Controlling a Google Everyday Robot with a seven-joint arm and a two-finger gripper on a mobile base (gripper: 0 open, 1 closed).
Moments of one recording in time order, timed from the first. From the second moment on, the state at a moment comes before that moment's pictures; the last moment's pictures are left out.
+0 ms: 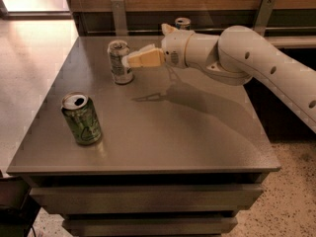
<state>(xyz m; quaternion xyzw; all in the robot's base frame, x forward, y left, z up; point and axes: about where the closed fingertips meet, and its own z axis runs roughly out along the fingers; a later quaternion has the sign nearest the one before) 0.684 0.024 0.936 -0.38 0.65 0.29 0.59</state>
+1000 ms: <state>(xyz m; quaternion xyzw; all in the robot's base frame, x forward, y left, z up) 0.704 0.078 0.909 -0.39 0.63 0.33 0.58</state>
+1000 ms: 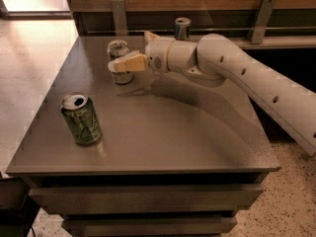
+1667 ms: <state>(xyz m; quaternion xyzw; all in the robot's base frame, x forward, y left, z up) 0.708 0.096 0.896 -0.40 0.62 0.35 0.58</state>
